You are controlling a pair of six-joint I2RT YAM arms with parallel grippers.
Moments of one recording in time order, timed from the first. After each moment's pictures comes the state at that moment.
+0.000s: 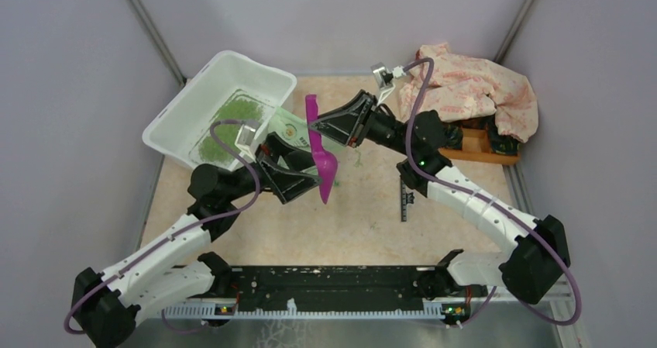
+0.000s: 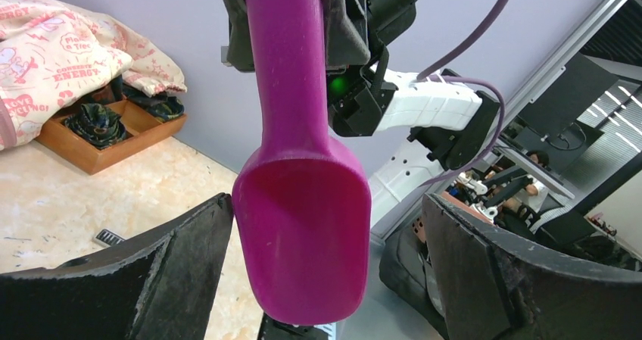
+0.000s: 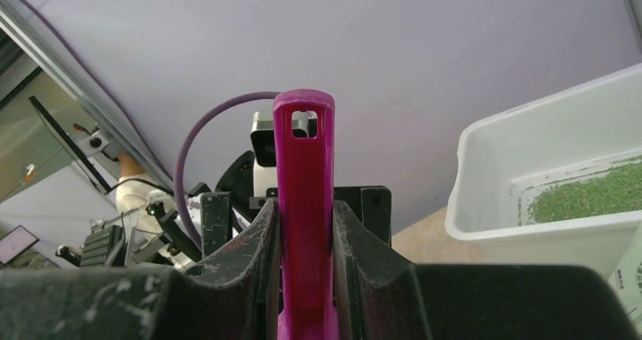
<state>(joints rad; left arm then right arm) -0.70 0.88 0.60 0.73 0.57 -0.86 0.68 1.24 1.01 0.72 -0.60 0.93</state>
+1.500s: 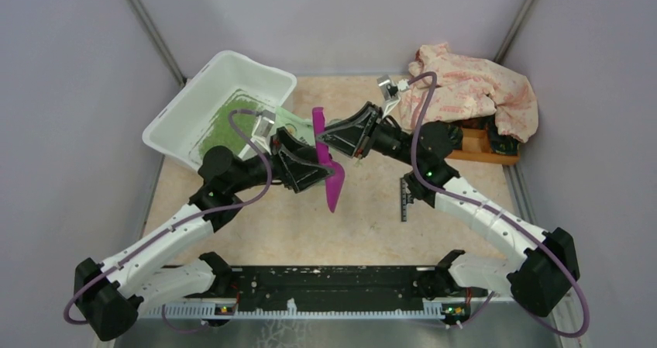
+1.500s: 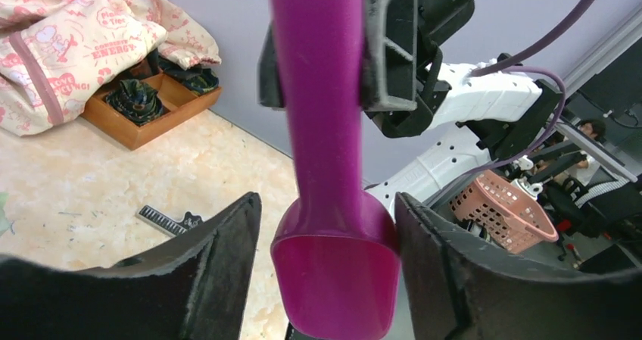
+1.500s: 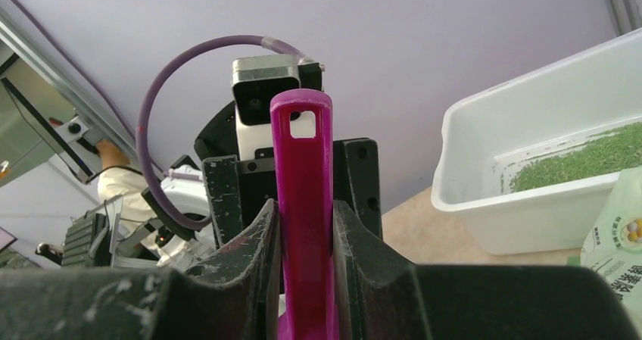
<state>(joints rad) -0.73 0.96 0.74 0.50 0.54 -0.69 0.68 1.14 0.91 0.66 -0.59 0.88</state>
